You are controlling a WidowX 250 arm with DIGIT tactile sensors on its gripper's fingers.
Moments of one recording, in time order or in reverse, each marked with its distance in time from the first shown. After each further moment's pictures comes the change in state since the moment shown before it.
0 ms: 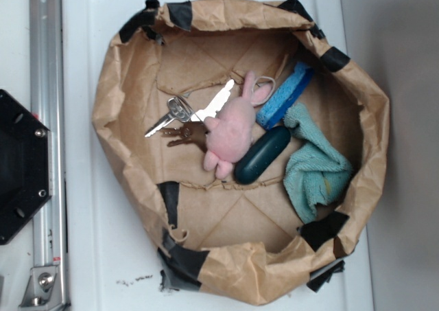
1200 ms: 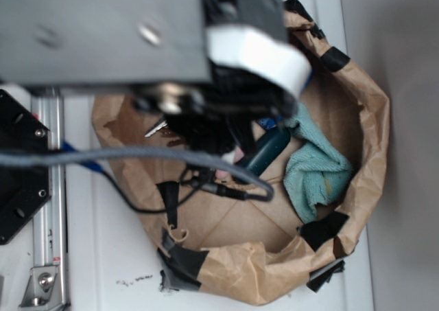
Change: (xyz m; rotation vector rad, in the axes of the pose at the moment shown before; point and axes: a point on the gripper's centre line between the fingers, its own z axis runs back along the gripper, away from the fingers) arm 0.135 0.029 -0.099 0.170 -0.089 -0.448
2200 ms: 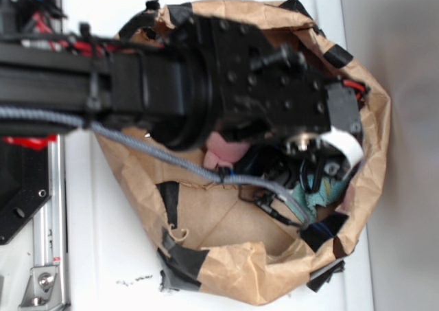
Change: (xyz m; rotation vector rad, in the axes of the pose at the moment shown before) arm 0.056 -0.030 -0.118 -0.133 -0.143 -0.309
